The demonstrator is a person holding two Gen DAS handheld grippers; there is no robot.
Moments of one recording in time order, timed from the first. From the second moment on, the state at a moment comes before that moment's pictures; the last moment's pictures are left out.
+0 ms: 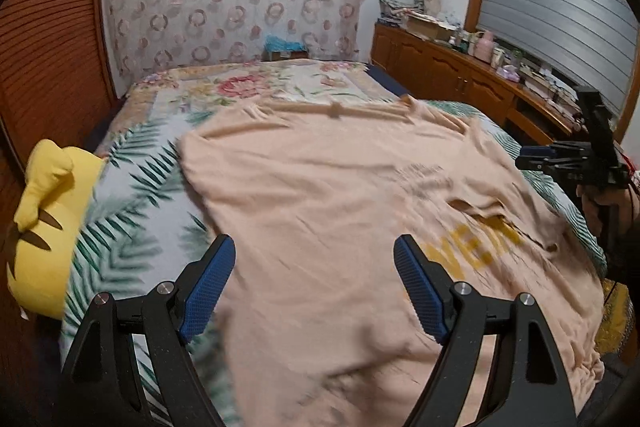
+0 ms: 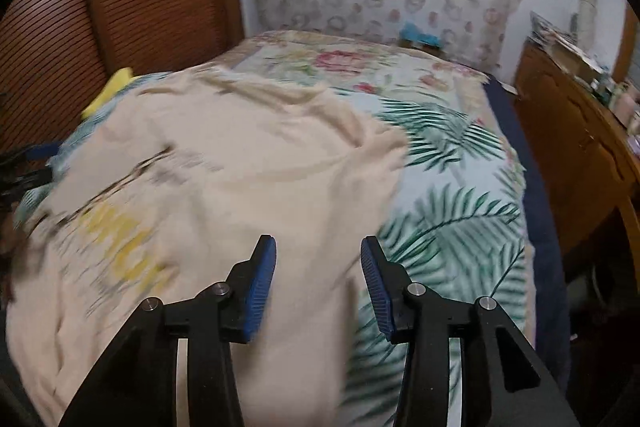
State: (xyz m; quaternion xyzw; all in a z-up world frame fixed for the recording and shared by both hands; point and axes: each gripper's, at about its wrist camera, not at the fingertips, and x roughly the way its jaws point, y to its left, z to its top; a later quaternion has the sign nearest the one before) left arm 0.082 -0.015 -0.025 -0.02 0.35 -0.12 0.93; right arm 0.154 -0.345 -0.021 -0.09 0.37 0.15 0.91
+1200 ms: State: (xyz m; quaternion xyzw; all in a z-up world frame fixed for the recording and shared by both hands) left arm 0.223 0.059 -0.059 -0.05 0.42 -0.08 0.90; right arm 0.221 -0.345 -0.047 -0.08 0.37 0.12 0.92
